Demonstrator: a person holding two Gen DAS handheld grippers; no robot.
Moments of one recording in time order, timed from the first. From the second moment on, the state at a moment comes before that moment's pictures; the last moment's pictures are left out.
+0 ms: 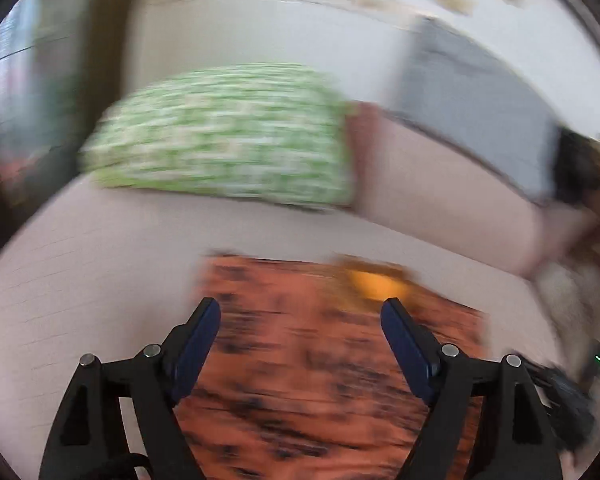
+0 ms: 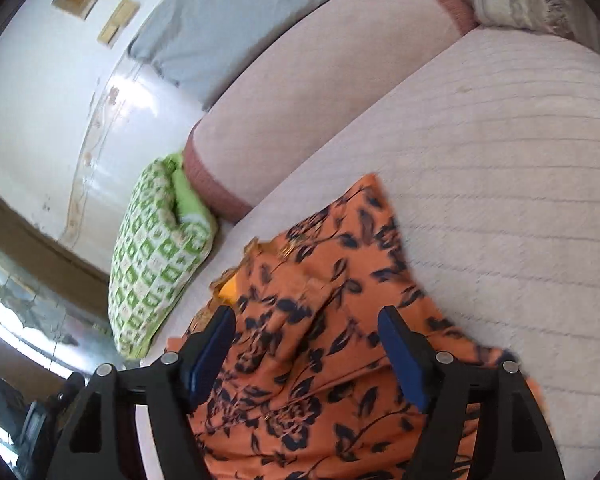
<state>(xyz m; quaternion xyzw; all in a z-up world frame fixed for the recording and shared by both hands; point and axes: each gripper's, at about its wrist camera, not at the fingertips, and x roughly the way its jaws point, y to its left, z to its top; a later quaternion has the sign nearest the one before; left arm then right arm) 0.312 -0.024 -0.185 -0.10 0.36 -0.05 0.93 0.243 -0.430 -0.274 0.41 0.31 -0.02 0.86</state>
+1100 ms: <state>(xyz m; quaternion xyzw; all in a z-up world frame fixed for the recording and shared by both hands) 0.354 -0.008 -0.305 -0.08 0.53 0.02 0.85 0.267 -0.415 -0.245 0.28 0.32 -0.03 0.91</state>
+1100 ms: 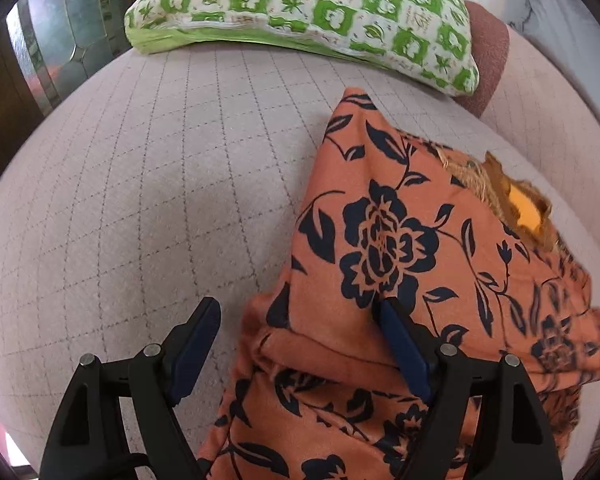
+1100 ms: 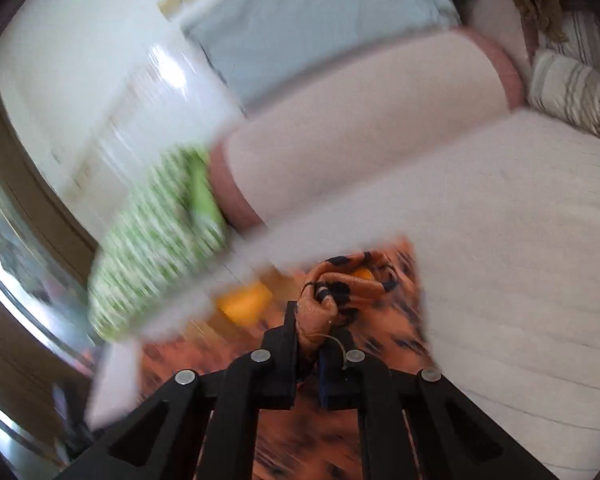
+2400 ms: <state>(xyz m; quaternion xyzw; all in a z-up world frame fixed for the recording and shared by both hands) 0.352 -0.063 -0.290 0.06 0.49 0.02 0.87 0.309 -0.352 -0.309 0.23 0.48 0.02 0.85</state>
